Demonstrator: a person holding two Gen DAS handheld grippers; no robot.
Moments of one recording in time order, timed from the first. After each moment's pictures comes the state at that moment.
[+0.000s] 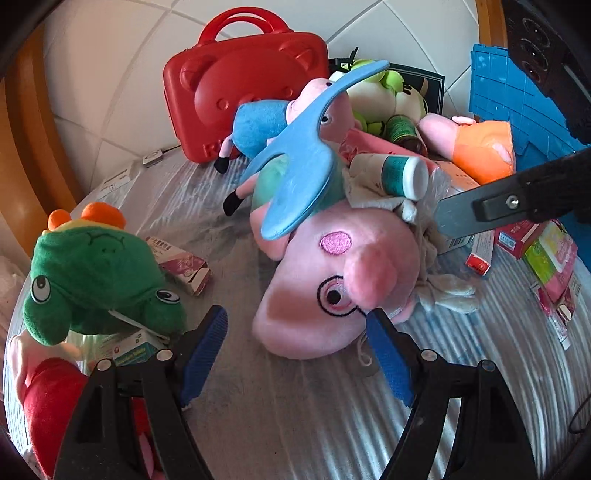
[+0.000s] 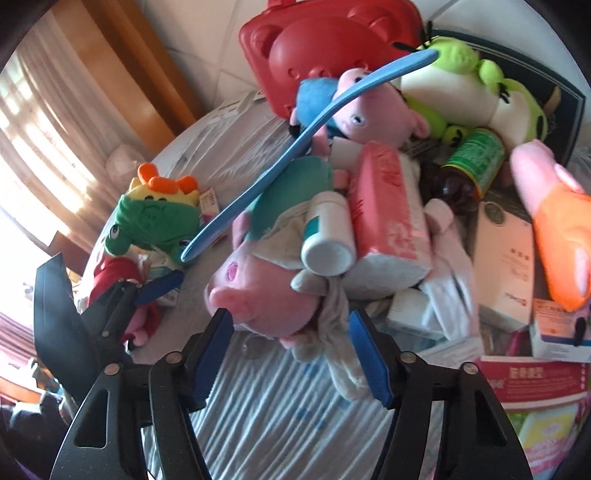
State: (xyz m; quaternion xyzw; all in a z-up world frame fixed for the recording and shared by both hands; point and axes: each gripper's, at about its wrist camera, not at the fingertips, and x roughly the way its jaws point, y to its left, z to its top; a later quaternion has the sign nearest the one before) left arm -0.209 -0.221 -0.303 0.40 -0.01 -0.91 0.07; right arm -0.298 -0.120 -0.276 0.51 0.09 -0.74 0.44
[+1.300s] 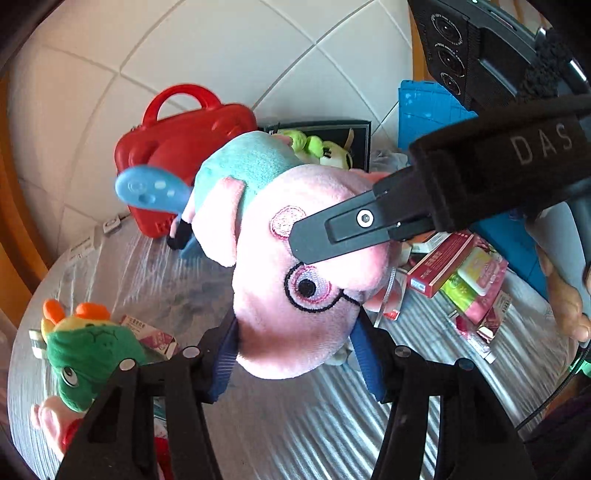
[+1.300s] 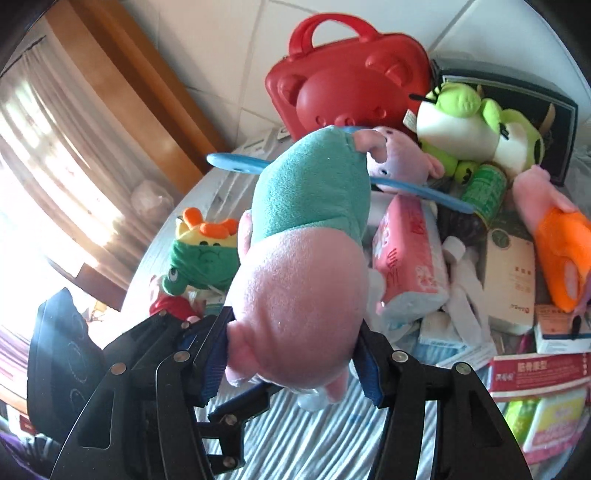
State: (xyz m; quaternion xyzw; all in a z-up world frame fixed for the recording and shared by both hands) left arm -0.186 -0.169 -0.208 0.32 -0.04 -0.94 -0.04; right arm -0.273 -0.100 -0.203 0.47 0.01 -0.75 0.46
